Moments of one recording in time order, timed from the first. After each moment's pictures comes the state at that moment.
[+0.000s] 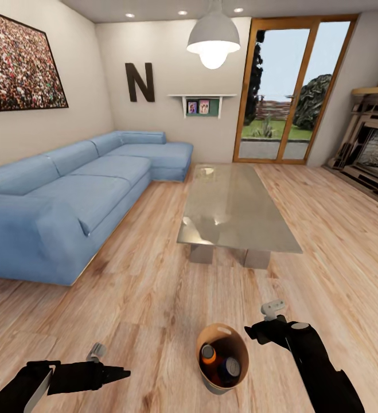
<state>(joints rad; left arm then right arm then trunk) -0.44 0.30 -0.05 -0.56 0.13 0.44 -1.33 -0.31 -0.02 -0.07 -1.35 0.41 0.74 0.48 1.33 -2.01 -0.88</state>
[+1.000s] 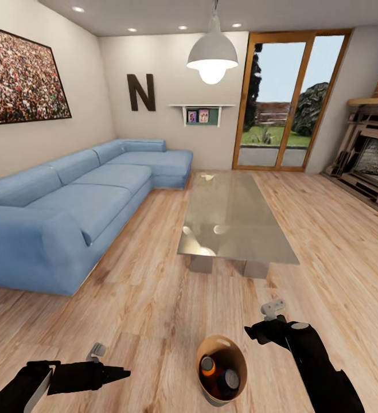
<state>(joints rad) -0.44 0.30 -0.05 -0.56 0.13 0.44 -1.33 -0.31 -0.02 -0.07 -1.35 0.41 0.74 0.48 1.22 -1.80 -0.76</state>
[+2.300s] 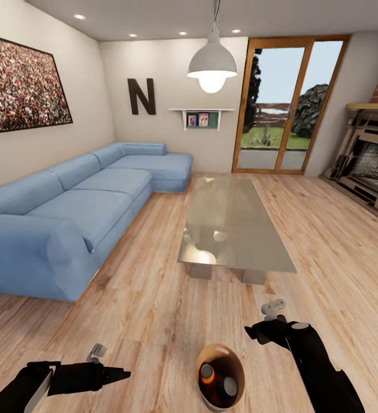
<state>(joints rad) -0.44 0.30 -0.05 -0.55 0.13 0.44 -1.33 -0.31 -0.02 -0.07 -1.35 0.41 0.74 0.47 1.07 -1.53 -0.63</state>
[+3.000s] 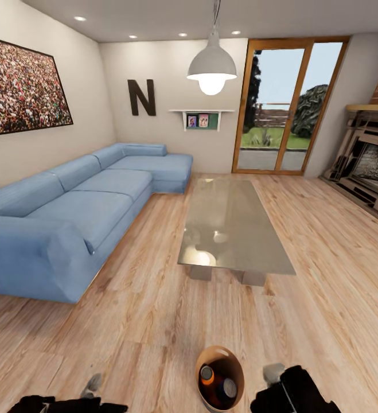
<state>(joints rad) -0.44 0.27 -0.05 -0.27 0.13 0.41 -1.25 -0.30 -0.03 -0.07 -0.84 0.40 0.81 0.47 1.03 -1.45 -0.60</state>
